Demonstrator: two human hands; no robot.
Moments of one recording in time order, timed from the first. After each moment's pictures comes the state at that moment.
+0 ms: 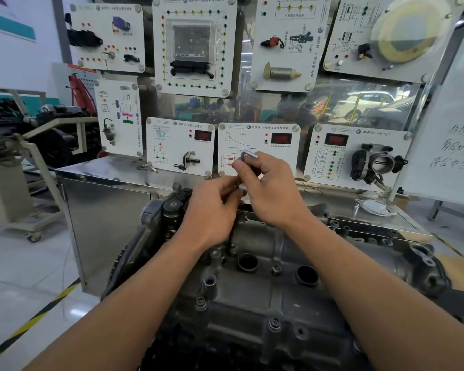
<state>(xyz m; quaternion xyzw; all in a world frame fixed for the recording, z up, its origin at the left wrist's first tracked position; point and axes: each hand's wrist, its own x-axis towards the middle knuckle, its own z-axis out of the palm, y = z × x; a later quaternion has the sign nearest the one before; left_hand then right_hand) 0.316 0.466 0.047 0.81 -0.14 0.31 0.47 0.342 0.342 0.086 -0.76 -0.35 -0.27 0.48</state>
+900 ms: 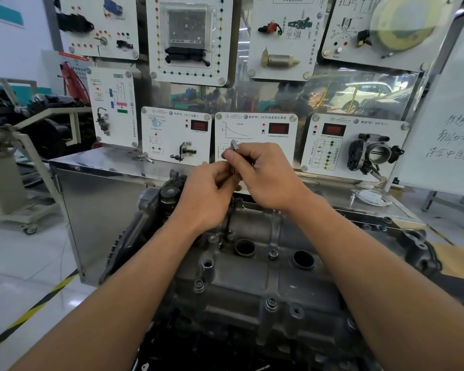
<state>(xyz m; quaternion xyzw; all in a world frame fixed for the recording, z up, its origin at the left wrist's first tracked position) 0.318 0.469 0.049 0.79 -0.15 0.31 0.51 0.345 0.338 0.094 -0.78 -0.41 -0.24 0.41</state>
